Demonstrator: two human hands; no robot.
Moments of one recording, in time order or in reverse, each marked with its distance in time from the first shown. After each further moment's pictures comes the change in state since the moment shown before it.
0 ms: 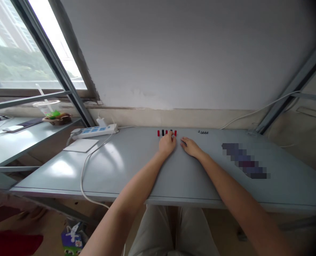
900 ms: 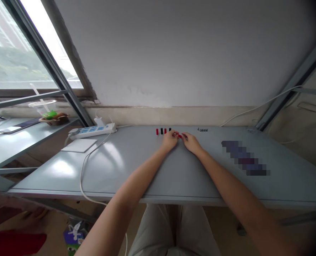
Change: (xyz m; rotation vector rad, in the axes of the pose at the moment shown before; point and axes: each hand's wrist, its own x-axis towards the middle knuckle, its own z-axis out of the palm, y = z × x) left_hand 0.013 0.009 0.011 -0.396 -0.063 -0.036; right_hand 0.002 -0.011 -0.011 0.241 0.214 0.104
